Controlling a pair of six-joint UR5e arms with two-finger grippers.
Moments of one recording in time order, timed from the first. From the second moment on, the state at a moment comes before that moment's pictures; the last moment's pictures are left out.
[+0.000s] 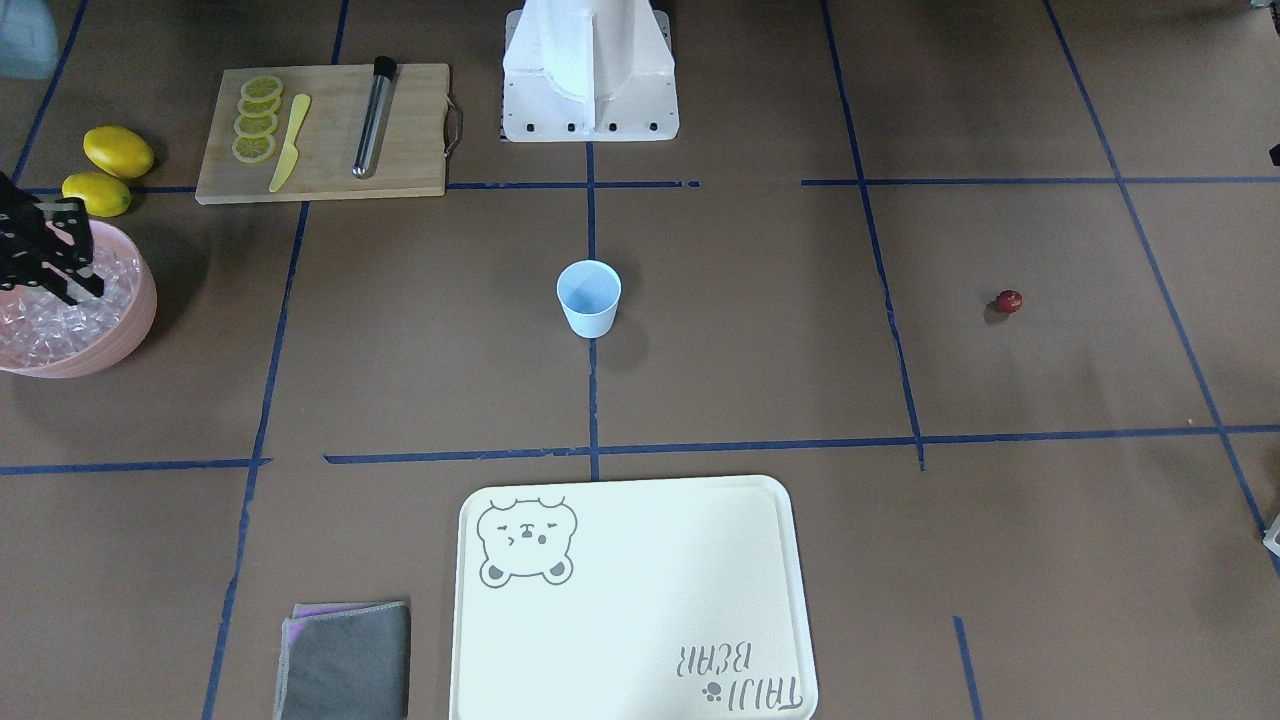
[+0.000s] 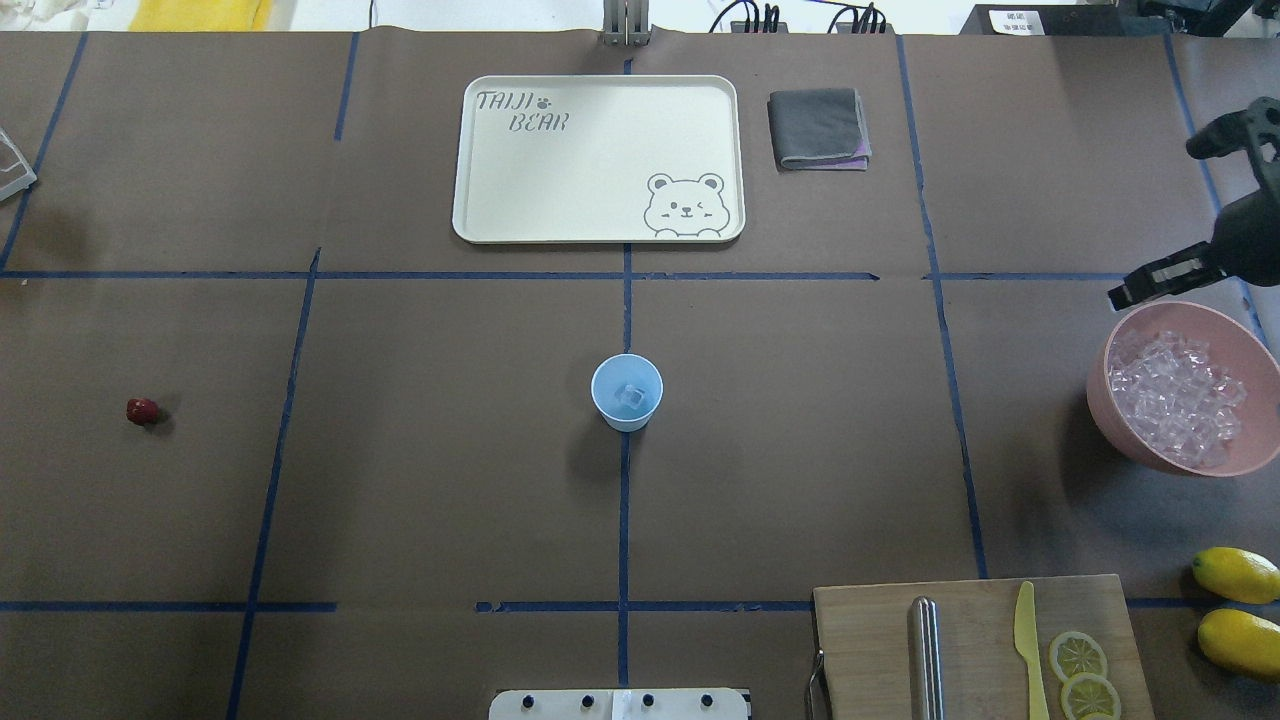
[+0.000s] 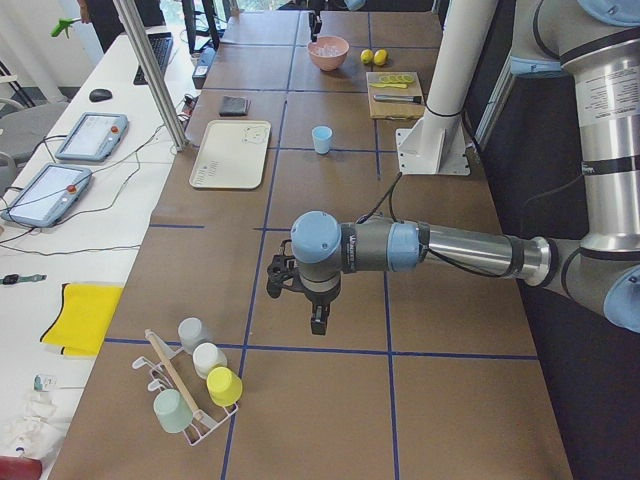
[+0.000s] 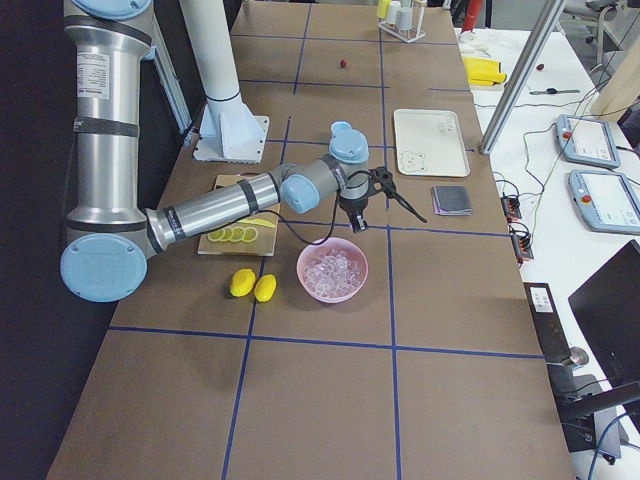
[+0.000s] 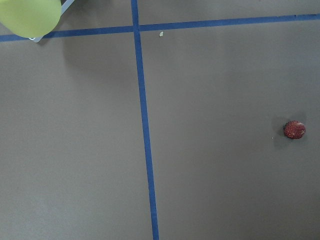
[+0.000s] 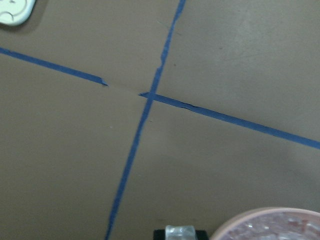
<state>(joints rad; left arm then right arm) -1.57 -1.35 -1.92 -1.40 -2.43 0.12 1.06 -1.53 1.98 -1.33 2.30 0.58</state>
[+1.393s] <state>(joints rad) -1.57 -1.35 -1.92 -1.40 -2.43 0.12 0.50 -0.90 1.75 -1.41 1.86 1.63</state>
